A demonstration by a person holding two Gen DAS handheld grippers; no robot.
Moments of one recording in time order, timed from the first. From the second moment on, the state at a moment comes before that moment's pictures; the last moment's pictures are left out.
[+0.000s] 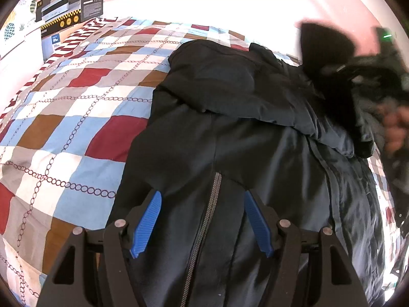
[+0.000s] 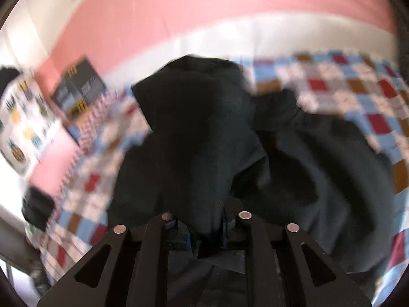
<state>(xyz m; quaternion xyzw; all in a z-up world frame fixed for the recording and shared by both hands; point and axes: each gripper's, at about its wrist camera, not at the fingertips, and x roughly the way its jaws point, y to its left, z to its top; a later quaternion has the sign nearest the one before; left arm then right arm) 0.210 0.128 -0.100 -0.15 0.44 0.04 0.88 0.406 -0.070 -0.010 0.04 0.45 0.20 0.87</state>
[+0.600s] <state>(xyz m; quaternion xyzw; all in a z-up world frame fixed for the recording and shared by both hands) 0.257 0.101 -0.032 -0.15 0.38 -0.02 0.91 0.357 -0.211 -0.003 0.15 0.40 0.20 0.88</state>
